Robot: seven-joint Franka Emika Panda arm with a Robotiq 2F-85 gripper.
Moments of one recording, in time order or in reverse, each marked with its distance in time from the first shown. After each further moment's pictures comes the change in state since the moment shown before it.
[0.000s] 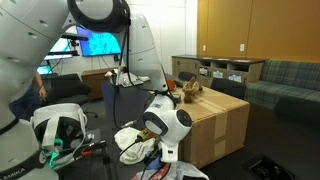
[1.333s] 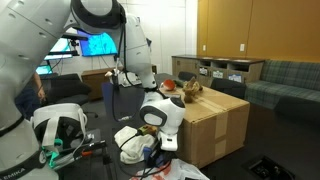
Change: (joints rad) arm 0.255 -0.029 -0.166 -0.027 -0.213 0.098 0.319
